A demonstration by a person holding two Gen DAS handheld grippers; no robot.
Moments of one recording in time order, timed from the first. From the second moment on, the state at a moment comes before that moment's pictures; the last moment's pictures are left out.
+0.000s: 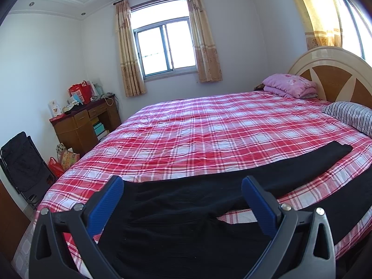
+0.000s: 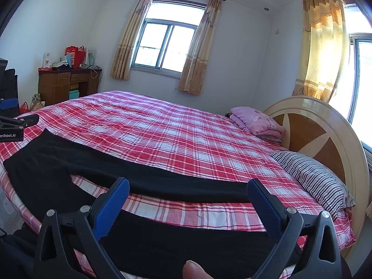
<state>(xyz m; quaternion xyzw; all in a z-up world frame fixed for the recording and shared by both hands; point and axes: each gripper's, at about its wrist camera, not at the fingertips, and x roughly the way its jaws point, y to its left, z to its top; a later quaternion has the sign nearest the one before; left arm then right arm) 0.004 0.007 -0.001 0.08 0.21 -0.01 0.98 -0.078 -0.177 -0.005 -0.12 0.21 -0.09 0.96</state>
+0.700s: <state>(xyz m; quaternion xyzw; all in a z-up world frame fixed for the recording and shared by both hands) 0.004 0.009 -0.001 0.08 0.21 -0.01 0.97 -0.077 -0.176 -0.009 -0.13 0.22 -0.09 0.96</state>
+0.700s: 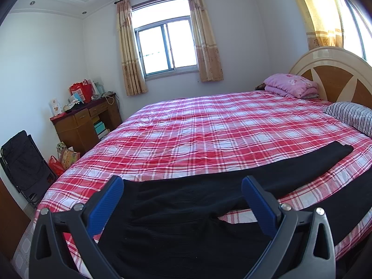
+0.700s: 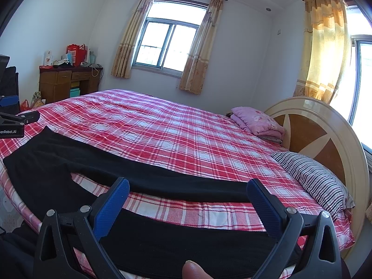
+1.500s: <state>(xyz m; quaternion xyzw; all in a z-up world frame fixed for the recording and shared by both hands) 0.007 0.013 -0.006 0.07 0.22 0.00 0.97 -0.073 -0.172 -0.015 -0.13 0.23 -0.09 0.96</state>
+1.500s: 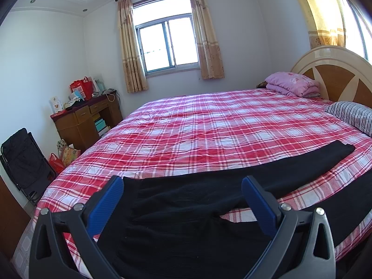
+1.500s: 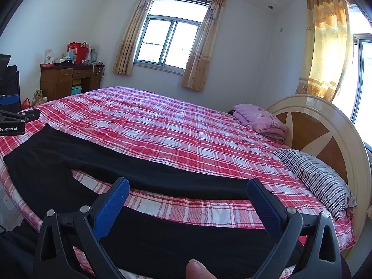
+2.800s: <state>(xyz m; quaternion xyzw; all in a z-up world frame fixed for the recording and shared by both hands) 0.245 0.177 -0.143 0.03 0.45 -0.01 0.89 0.058 -0.335 -0.101 0.00 0.42 -0.10 0.90</state>
